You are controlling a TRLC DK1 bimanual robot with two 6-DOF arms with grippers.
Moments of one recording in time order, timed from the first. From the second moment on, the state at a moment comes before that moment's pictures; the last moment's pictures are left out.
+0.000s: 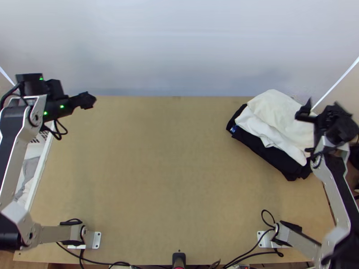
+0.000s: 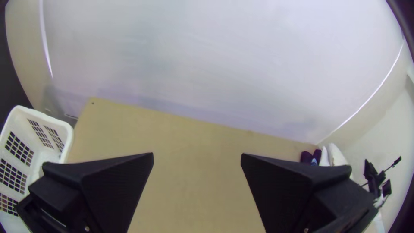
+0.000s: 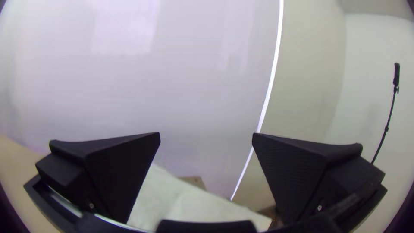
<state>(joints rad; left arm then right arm) 0.09 1.42 1.58 -0.77 0.24 -0.21 -0.27 1.19 0.87 0.34 0.07 -0.16</state>
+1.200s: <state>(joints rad) -0.05 0.11 0.29 0.18 -0.36 0.07 0.16 0.12 0.15 0.64 -0.02 -0.04</state>
